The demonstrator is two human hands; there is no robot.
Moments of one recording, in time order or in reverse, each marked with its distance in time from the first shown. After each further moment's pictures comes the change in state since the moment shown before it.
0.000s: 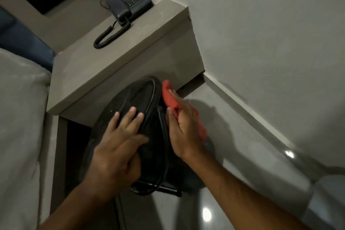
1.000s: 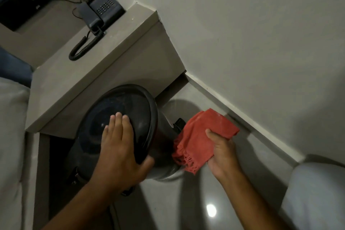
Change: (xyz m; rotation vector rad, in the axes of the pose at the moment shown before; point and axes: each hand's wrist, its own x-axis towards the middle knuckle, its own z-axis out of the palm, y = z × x) left_hand 0.021 0.012 0.045 0.065 -0.456 -0.346; right_hand -0.043 0.083 -0.092 0.896 0.501 0.776
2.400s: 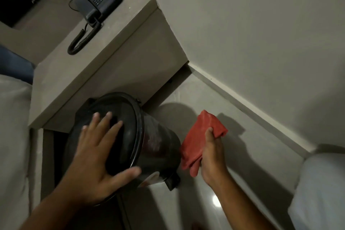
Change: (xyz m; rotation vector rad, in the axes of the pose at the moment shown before) left_hand -0.023 -0.057 -0.020 0.002 -0.044 0.143; right_hand -0.015 0.042 0.004 -0.279 0.007 0.081
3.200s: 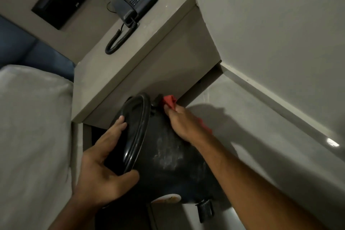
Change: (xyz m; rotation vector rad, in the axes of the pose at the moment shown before) left_hand -0.025 -0.008 -0.033 -0.675 0.259 -0.182; right_hand 0.017 -0.025 0.154 -0.893 -0.513 -0.400
